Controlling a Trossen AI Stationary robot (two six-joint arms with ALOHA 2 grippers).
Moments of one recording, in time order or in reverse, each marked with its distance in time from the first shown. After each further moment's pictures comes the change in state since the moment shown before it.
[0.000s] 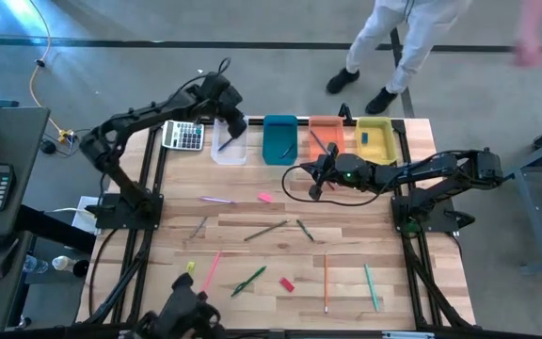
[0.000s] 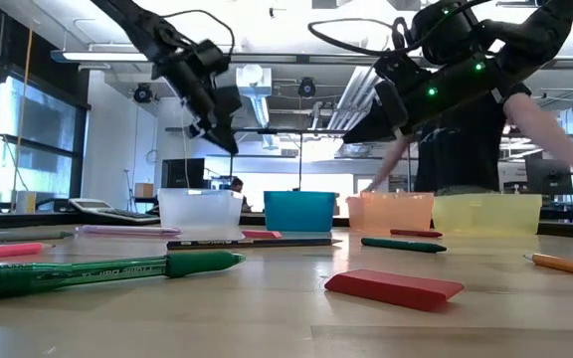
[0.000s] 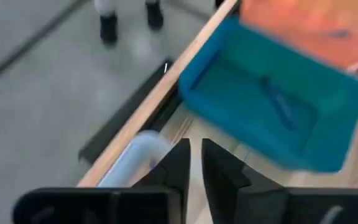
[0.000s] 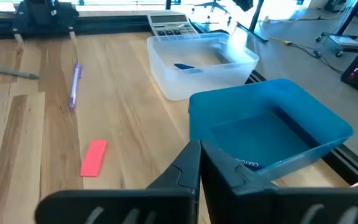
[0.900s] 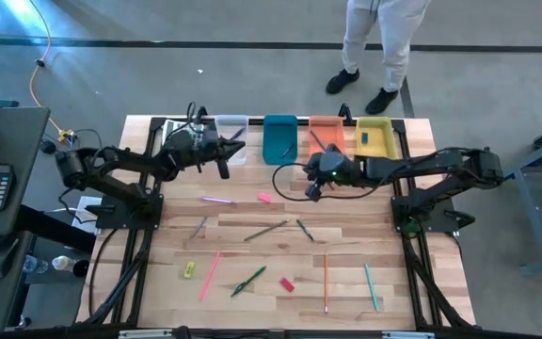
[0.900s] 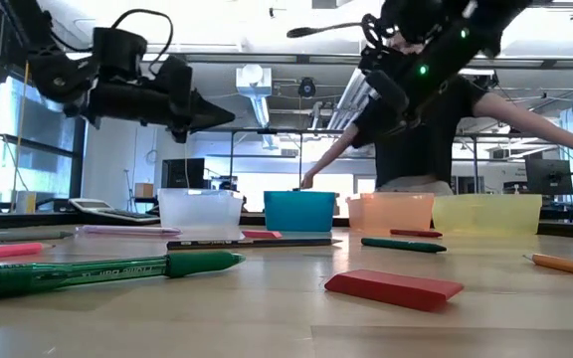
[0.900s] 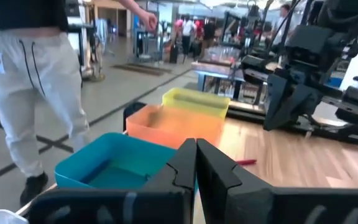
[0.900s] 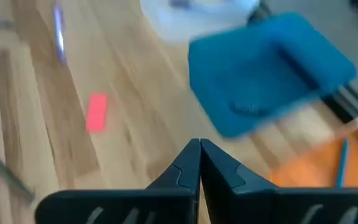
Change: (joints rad) left arm -0.202 -0.225 -0.873 1.431 0.112 -0.245; right arm 0.061 0.000 0.291 -0.675 0.068 0.190
